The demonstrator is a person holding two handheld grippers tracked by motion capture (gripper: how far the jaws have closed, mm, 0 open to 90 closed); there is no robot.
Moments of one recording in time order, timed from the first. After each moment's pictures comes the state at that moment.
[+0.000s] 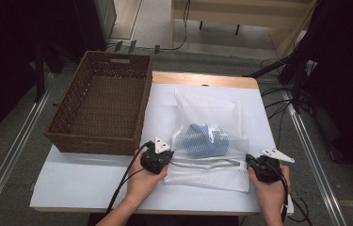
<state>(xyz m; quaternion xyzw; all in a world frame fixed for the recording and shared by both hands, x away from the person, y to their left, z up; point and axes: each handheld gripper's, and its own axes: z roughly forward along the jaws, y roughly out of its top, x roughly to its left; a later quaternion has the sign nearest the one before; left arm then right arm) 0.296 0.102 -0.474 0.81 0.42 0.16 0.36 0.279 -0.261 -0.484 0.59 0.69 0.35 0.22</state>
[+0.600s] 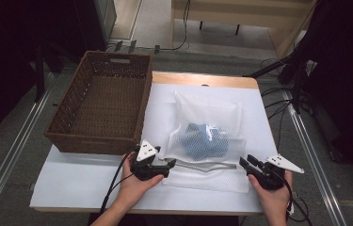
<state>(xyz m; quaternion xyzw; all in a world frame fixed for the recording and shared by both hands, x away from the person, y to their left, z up) 0.272 0.132 -0.465 0.78 0.40 0.14 0.46 0.258 -0.266 -0.484 0.54 0.68 0.46 0.19</state>
